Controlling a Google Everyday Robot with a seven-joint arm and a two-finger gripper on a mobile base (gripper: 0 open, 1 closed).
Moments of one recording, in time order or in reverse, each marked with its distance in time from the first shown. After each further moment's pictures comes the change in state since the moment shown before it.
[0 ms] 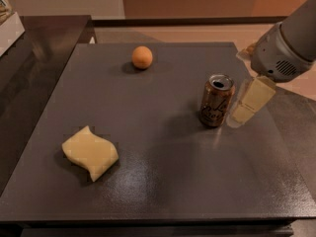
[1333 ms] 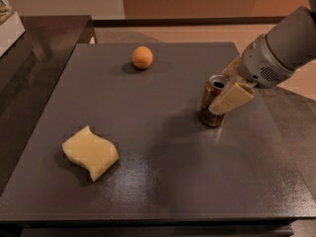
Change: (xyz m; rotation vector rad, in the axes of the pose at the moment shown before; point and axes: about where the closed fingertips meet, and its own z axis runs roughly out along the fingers) arm -0.011 0.000 0.030 -0.045 -0.070 0.043
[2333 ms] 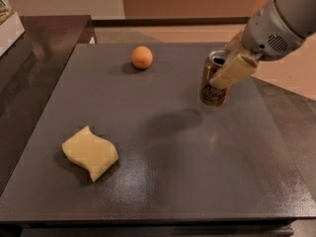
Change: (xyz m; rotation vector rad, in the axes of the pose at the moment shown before) arm -0.037 -0.011 -0.041 0.024 -0.033 -0.022
